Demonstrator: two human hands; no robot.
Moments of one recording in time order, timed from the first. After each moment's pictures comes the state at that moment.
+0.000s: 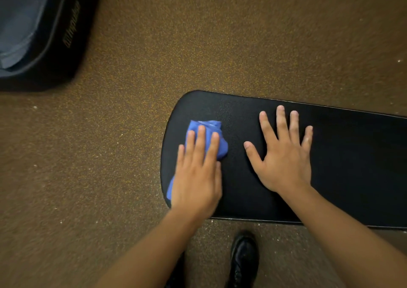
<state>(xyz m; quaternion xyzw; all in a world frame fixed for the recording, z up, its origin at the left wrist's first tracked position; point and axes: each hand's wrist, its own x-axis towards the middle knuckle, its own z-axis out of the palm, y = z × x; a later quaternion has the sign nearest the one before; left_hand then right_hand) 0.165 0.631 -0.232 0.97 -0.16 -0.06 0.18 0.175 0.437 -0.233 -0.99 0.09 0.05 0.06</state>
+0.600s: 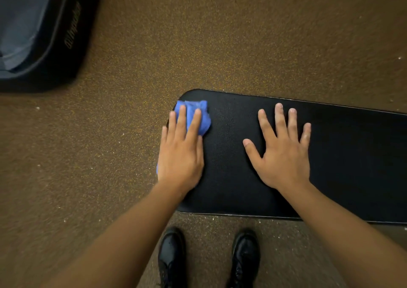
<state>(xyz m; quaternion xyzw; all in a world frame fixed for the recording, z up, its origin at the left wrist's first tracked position) 0.211 0.652 -0.231 0.98 -0.11 -0.06 0.17 0.174 0.436 -0.232 -0.99 0.09 0.06 0.06</state>
